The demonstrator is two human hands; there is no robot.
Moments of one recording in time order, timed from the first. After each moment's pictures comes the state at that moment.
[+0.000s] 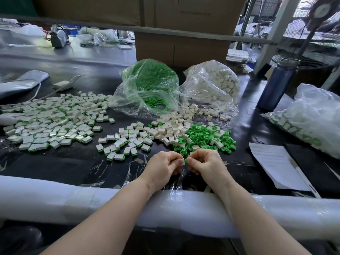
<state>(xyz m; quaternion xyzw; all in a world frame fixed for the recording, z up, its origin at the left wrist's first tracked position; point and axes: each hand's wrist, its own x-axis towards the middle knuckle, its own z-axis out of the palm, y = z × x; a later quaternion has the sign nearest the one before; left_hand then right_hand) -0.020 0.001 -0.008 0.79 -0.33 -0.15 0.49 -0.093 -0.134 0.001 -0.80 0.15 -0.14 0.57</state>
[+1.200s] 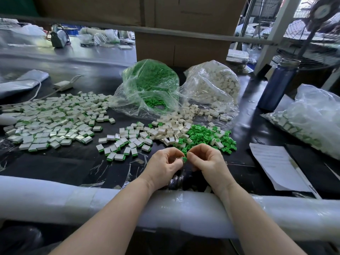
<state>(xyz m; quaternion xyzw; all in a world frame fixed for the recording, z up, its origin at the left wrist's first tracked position) -0.023 -0.001 0.000 0.77 -0.30 -0.15 0.54 -0.095 -0.134 0.000 -0.74 0.09 -0.18 0.64</state>
